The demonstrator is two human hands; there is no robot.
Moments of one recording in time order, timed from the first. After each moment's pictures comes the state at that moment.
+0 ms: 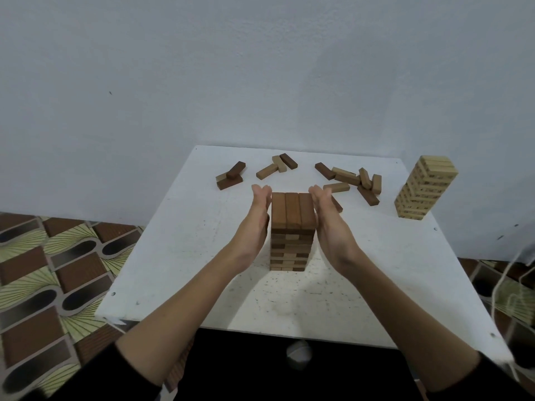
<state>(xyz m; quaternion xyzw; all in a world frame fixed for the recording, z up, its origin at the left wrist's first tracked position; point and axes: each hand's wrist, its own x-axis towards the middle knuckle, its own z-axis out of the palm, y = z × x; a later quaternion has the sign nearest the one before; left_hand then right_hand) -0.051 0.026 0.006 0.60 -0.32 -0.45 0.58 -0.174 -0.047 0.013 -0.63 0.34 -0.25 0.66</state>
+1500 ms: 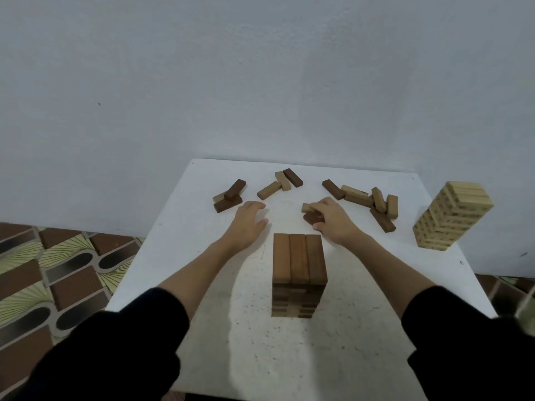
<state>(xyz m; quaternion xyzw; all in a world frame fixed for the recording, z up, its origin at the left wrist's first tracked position) 0.055 -0.070 -0.060 0.79 -0.50 -0.20 0.30 -0.116 -0.210 -0.050 -0.90 0.36 -0.07 0.24</state>
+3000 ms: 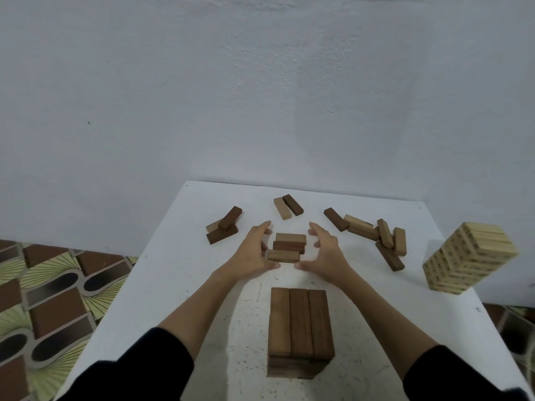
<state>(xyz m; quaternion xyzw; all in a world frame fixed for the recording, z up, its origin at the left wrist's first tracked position) 0.064 -0.108 -0.071 0.74 -0.50 -0.28 0.35 -0.097 -0.218 -0.081 -0.83 0.38 -0.17 0.37</state>
